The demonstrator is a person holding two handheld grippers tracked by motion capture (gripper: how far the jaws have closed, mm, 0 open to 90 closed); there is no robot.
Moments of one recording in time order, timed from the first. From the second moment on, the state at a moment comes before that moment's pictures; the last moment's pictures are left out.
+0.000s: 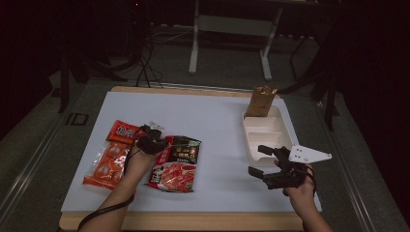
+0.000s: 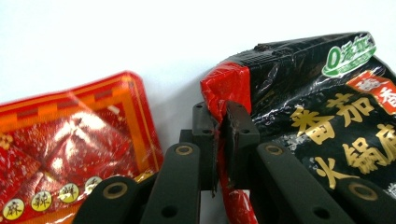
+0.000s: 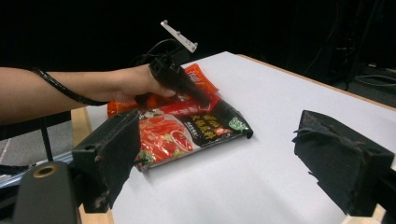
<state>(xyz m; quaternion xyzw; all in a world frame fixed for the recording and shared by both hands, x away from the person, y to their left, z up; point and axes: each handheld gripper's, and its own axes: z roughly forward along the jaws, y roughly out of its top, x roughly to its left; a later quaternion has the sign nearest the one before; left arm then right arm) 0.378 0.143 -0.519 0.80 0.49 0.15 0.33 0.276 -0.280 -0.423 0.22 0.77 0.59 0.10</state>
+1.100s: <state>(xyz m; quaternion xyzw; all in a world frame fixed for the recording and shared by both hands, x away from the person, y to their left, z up) 0.328 0.128 -0.442 0.80 0.37 0.18 0.44 0.270 -0.285 -0.411 0.24 0.75 0.60 0.15</state>
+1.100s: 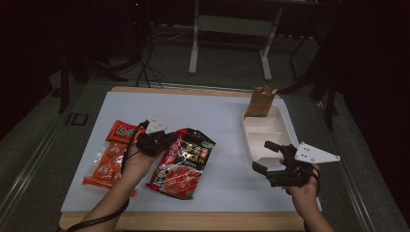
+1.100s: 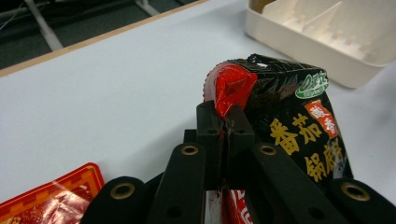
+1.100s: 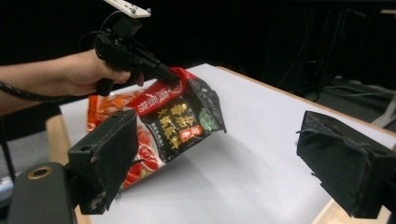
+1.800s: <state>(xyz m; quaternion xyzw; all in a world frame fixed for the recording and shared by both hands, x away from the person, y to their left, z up) 0.280 0.116 -0.396 0.80 0.28 0.18 0.49 0.267 -0.271 -0.411 0.24 0.77 0.57 0.13</state>
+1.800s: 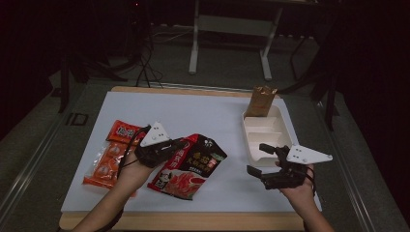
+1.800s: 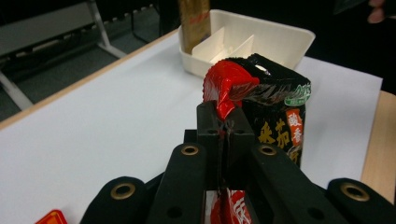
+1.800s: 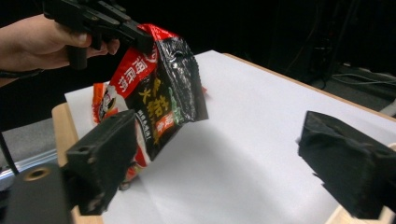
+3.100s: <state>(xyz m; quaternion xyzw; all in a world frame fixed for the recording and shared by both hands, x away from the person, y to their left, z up) 0.279 0.066 -0.377 0.69 0.25 0.16 0.67 0.274 -0.245 -0.384 0.23 0.73 0.63 0.13</state>
